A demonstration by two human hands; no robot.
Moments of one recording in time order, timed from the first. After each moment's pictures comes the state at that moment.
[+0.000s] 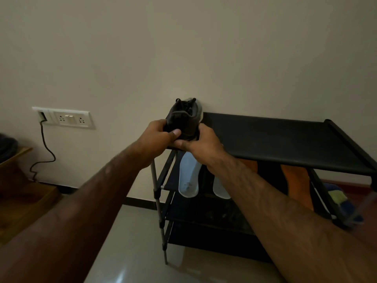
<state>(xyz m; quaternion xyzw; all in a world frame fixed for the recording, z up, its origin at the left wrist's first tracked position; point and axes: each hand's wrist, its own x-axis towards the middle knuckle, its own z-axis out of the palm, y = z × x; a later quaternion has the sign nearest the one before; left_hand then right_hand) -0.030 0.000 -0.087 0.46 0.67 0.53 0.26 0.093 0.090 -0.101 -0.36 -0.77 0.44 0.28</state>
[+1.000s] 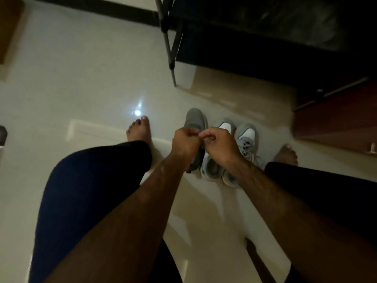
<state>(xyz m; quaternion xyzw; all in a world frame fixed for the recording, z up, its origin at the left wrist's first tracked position) 0.162 -0.167 -0.494 0.03 0.76 0.41 0.49 0.261 -0.097 -0.500 -0.50 -0.70 0.51 -0.03</state>
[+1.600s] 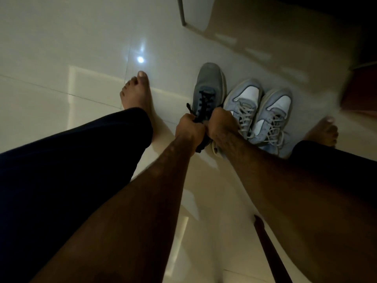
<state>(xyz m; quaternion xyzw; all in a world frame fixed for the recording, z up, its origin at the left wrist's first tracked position) 0.156 -0.181 -0.626 -0.07 0.80 0.24 0.55 0.210 -0.106 -0.638 -0.55 -0.71 0.33 -0.29</state>
